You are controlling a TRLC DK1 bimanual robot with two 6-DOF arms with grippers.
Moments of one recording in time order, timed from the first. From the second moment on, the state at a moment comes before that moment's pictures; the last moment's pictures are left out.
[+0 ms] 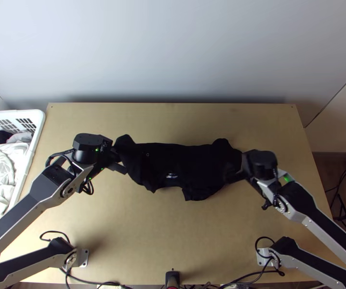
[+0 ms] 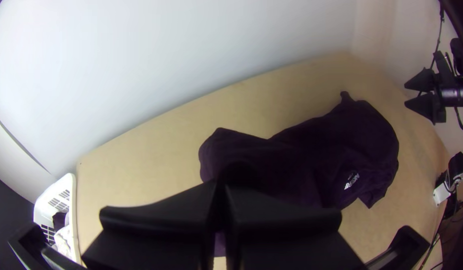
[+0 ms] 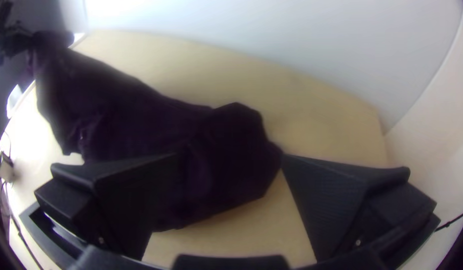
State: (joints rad) left arm -0.53 1.14 1.07 -0.56 -0.25 0.02; right arm 0.57 1.03 0.79 -0.44 0.26 0.09
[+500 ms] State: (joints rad) left arm -0.50 1.13 1.04 -0.56 -0.24 0.02; right arm 0.73 1.12 0.76 -0.47 0.02 0.02
